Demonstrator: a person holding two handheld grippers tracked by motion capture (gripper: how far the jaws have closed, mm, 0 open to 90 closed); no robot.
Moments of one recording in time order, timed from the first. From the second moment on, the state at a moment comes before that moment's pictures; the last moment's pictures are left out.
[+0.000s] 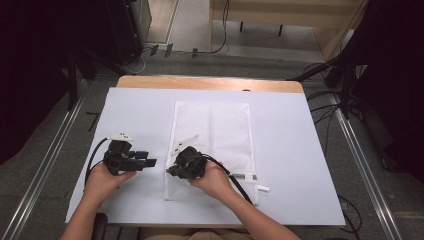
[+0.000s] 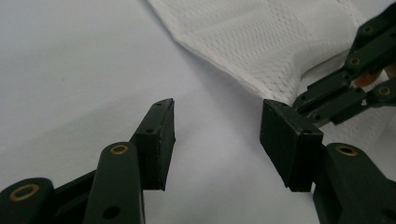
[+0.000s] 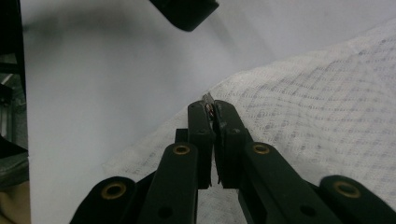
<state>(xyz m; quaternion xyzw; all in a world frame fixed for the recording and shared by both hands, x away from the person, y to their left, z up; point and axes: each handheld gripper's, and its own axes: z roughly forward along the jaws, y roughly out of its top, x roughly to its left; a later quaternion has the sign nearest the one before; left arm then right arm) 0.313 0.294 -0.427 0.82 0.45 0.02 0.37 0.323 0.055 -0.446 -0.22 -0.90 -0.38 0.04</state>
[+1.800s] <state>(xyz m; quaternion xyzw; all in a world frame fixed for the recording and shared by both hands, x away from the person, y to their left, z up) 0.312 0.247 -0.445 0.86 0.37 -0.08 0.34 0.326 0.051 -0.425 -0.21 -0.89 -0.41 0.06</state>
